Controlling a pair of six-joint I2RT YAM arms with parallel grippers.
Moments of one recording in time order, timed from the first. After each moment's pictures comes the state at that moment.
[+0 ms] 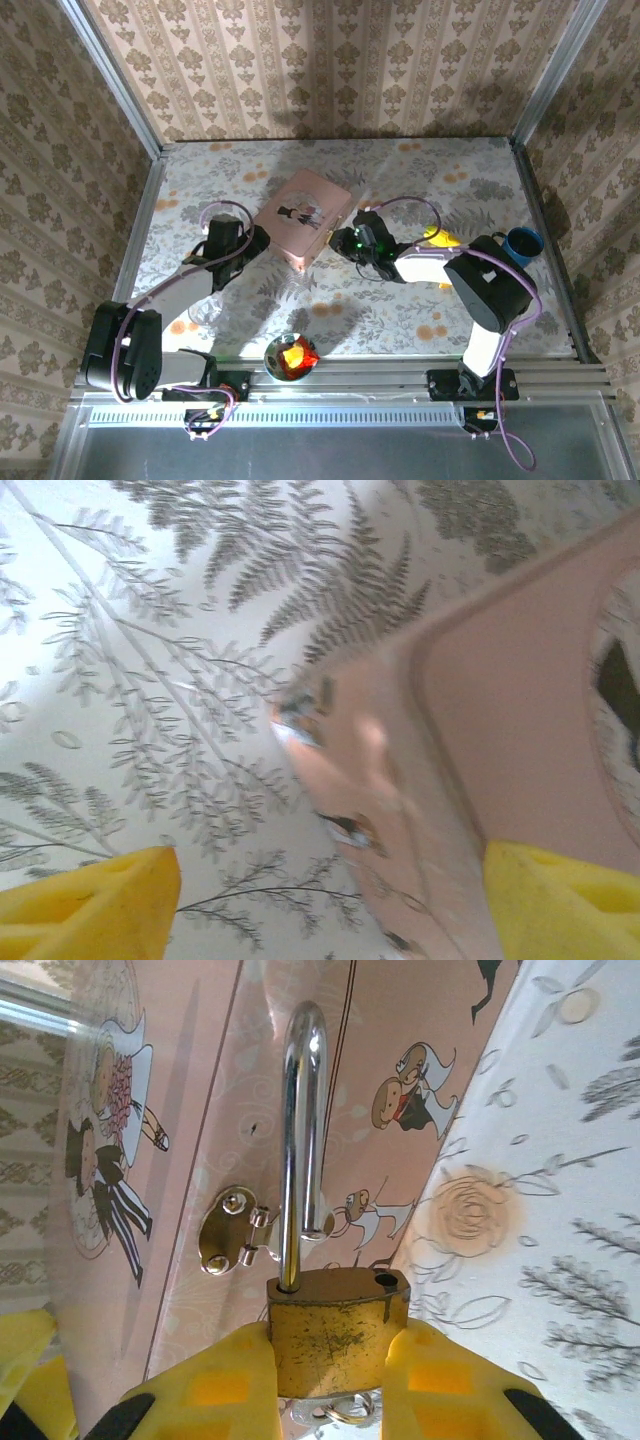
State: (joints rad) left arm -0.32 1.30 0.61 -0.08 0.00 -0.84; right arm 0.61 1.77 0.85 0.32 -0.08 1.04
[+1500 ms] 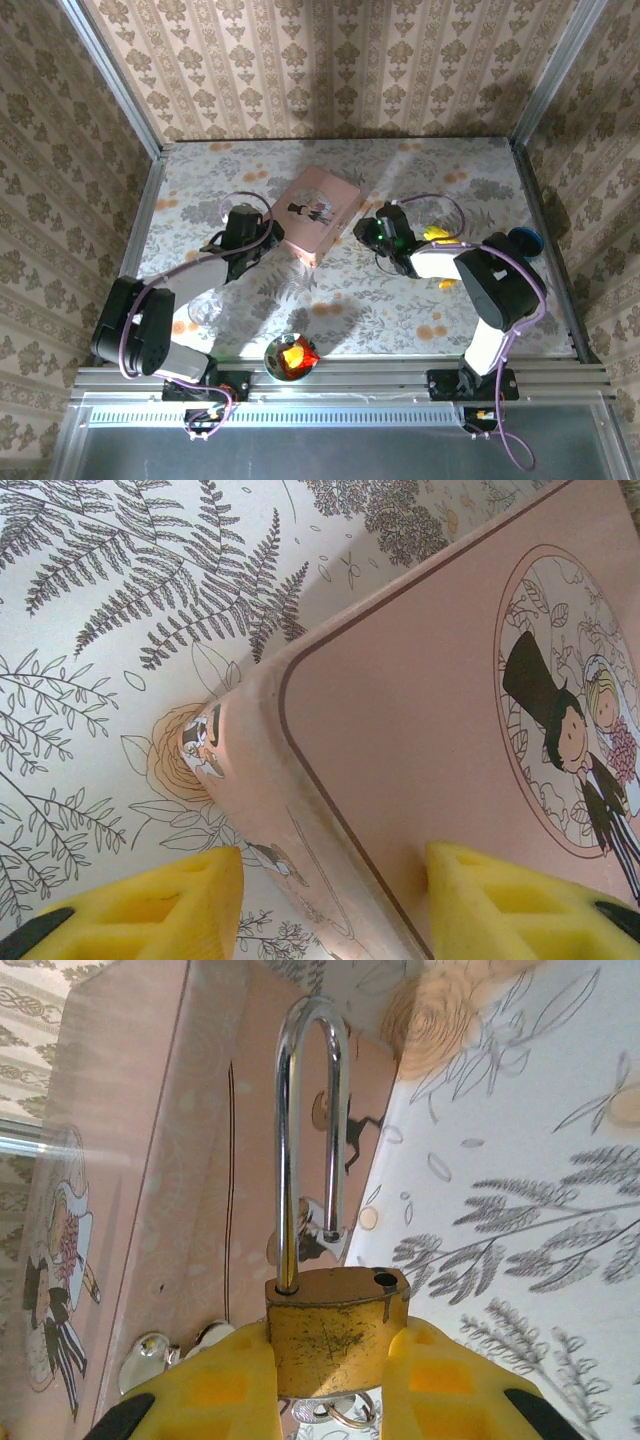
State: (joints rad) left arm -0.42 1.44 0.70 0.02 0.01 -0.87; right arm 0.47 1.75 0.80 0.37 -0.01 0.98
